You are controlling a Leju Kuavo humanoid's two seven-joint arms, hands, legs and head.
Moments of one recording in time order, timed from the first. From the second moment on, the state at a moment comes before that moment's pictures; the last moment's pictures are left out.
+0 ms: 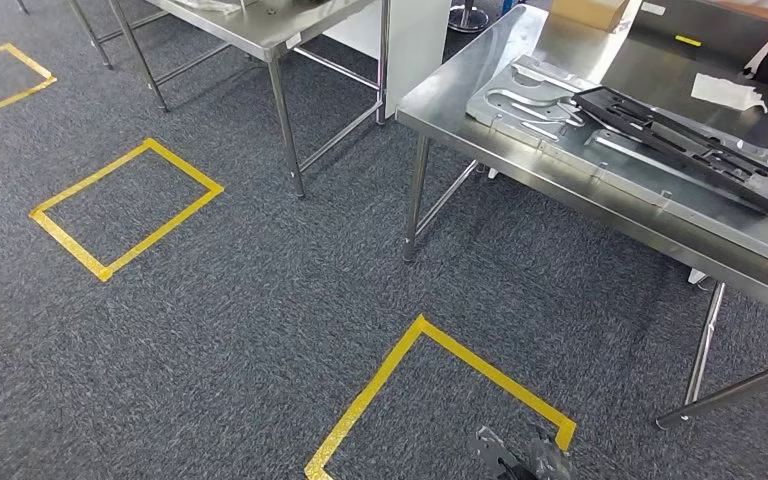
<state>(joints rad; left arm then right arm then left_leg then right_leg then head) -0.05 -0.10 -0.89 -0.14 1.45 0.37 -0.41 -0.09 -0.03 -0.02 -0.44 0.98 -0.35 -0.05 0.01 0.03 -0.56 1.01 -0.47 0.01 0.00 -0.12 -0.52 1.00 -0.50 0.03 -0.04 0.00</state>
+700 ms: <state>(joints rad) -0.05 -0.05 -0.99 -0.14 1.38 0.37 -0.48 -0.03 0.02 -0.38 -0.21 0.69 -0.19 -0.02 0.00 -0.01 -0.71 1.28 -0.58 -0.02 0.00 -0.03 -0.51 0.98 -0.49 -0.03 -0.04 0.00</state>
